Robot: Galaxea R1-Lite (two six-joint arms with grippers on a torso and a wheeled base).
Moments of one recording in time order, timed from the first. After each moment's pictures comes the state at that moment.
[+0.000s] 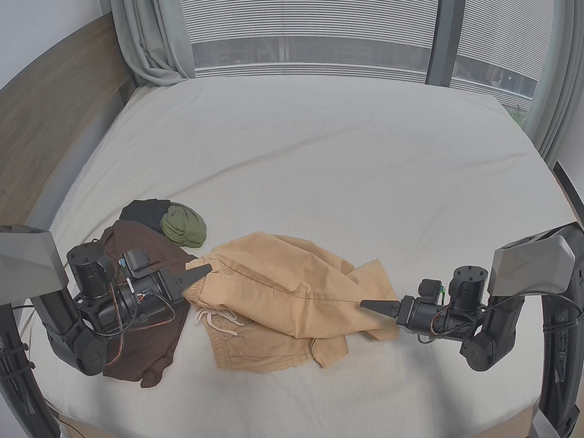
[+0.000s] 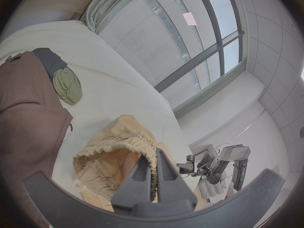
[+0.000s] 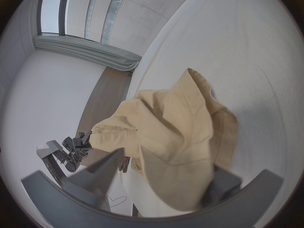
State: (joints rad) left arm -0.17 2.08 -0.38 -1.55 -0.60 -0.66; right arm 0.30 2.40 -0.51 -1.55 0.61 0.77
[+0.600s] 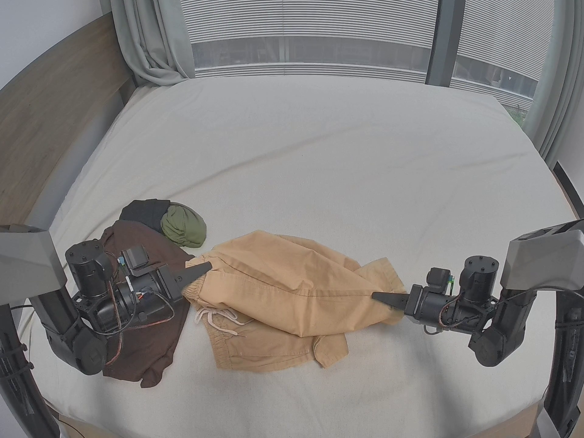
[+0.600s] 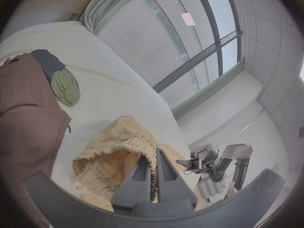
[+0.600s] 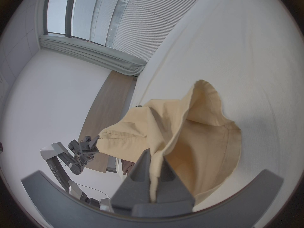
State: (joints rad) left arm -0.17 2.07 -0.38 -1.55 -0.60 -0.66; right arm 0.29 2.32 -0.49 -1.55 0.61 0.77
